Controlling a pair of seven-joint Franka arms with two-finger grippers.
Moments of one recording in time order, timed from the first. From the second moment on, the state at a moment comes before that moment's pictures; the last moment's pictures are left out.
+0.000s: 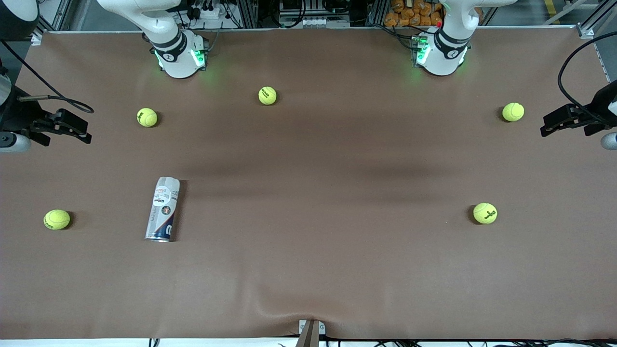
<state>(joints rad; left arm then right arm) -0.03 0.03 0.05 -1.56 0.00 1.54 0.02 0.10 0.00 -0.10 -1.62 0.03 1.63 -0.05</state>
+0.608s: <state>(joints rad) -0.03 0.03 0.05 -1.56 0.00 1.54 0.02 0.10 0.00 -0.11 -1.72 0.02 1.66 -0.05</state>
